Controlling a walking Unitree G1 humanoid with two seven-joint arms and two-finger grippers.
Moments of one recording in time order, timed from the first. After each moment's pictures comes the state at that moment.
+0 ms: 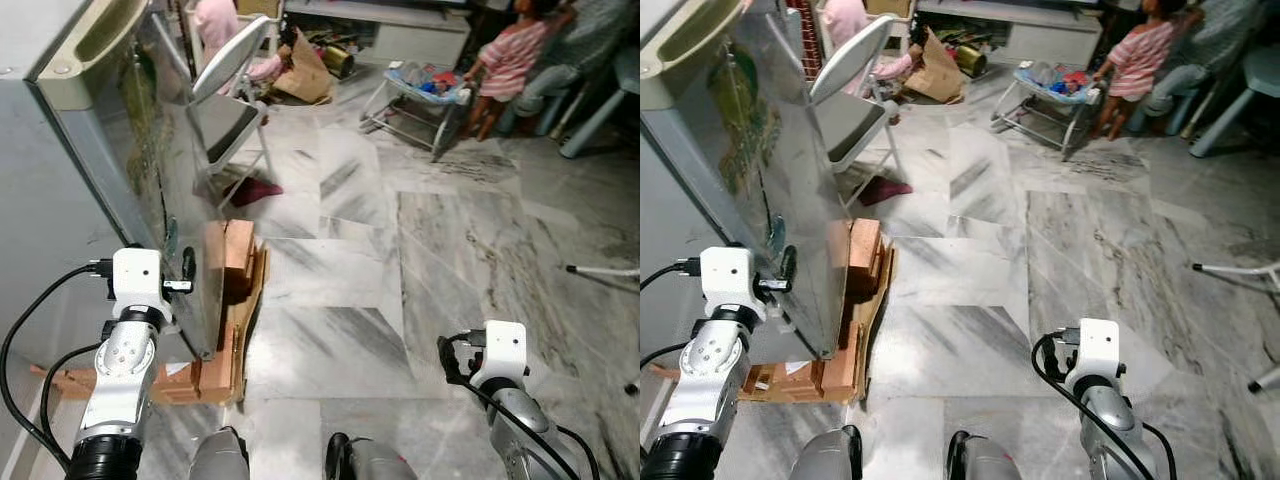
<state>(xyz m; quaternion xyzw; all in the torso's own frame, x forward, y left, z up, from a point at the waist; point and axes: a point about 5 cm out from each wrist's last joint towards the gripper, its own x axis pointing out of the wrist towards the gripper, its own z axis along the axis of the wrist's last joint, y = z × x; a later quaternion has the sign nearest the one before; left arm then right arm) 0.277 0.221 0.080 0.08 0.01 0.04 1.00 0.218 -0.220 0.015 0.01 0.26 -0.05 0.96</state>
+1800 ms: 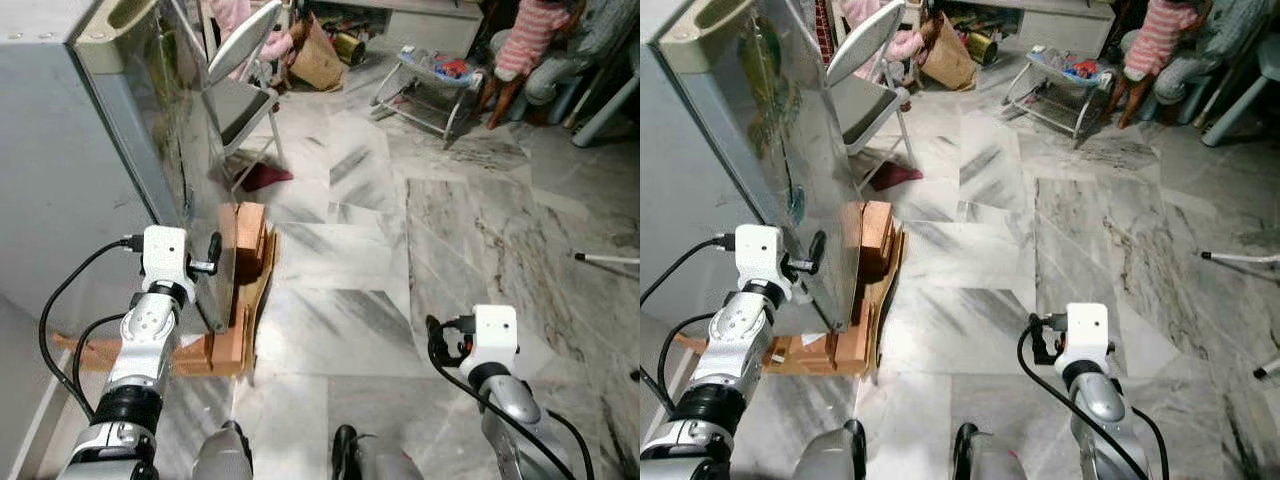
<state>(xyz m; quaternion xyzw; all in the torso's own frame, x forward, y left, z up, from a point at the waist) 0.316 0.207 0.074 0.07 0.03 -0.01 1.00 0.230 -0.201 0.036 -0.01 0.19 -0.02 0.98</state>
